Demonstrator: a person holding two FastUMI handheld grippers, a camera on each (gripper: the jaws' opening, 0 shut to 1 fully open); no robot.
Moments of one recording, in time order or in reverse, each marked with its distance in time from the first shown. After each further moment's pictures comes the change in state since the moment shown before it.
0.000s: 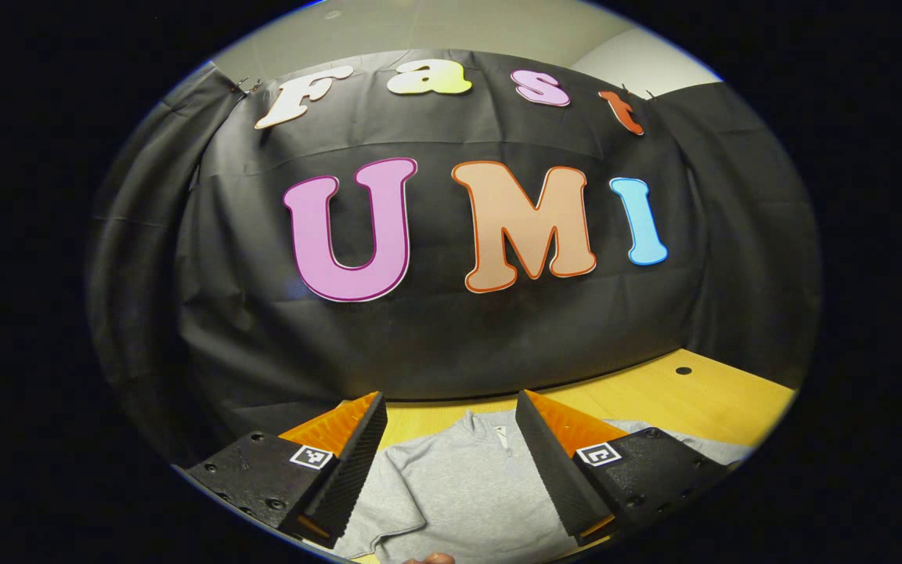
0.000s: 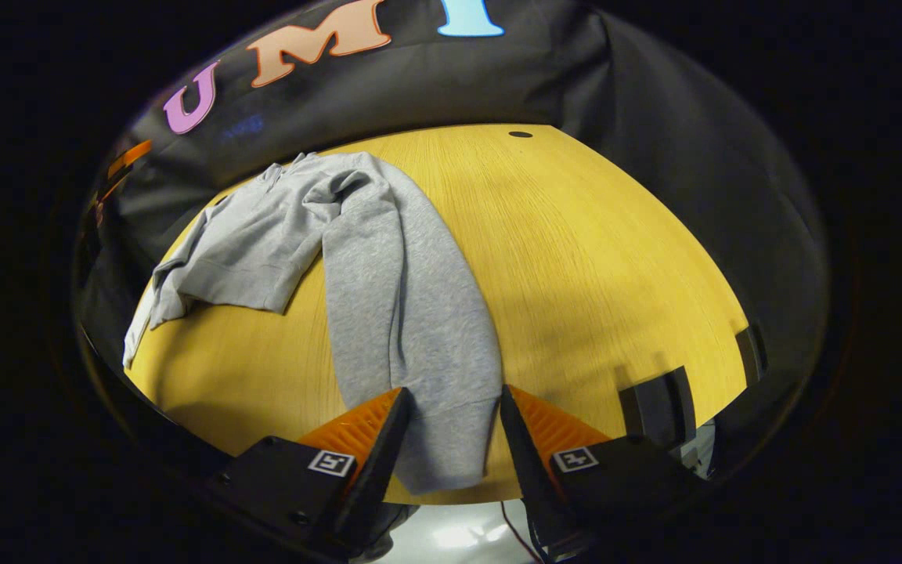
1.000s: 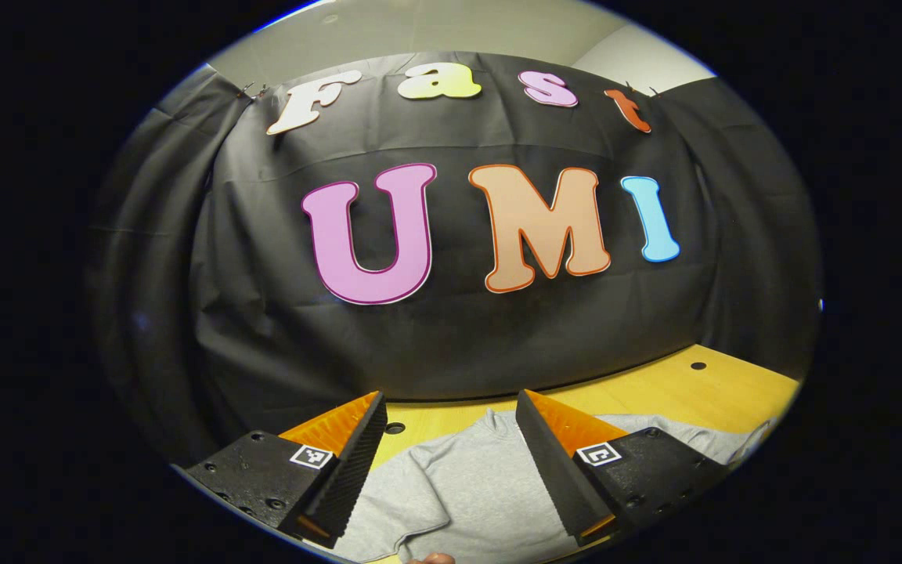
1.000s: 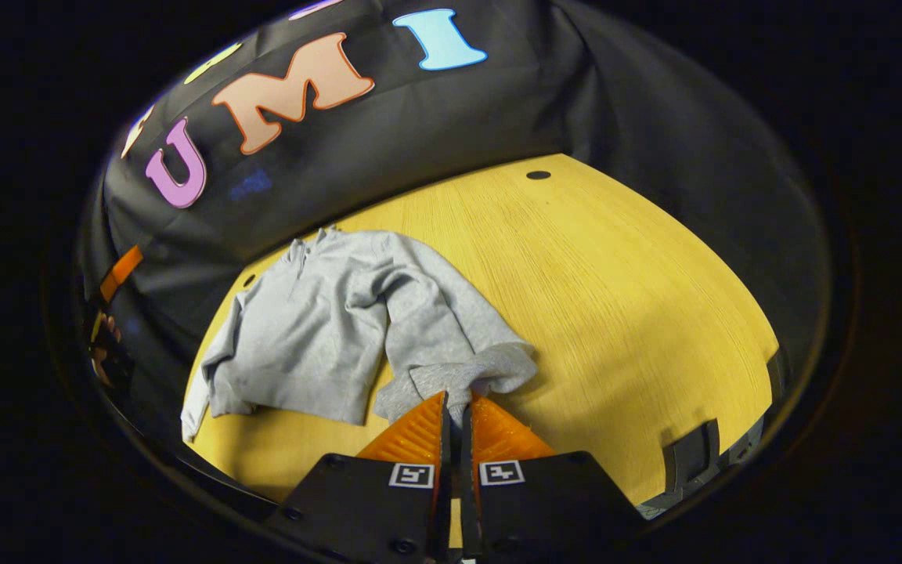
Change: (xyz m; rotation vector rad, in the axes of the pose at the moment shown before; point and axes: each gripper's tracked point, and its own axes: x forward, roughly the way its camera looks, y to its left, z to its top) left arm -0.018 0.026 0.001 0.027 -0.008 0.055; right arm -0.003 0.054 0.115 0.178 -0.136 0.149
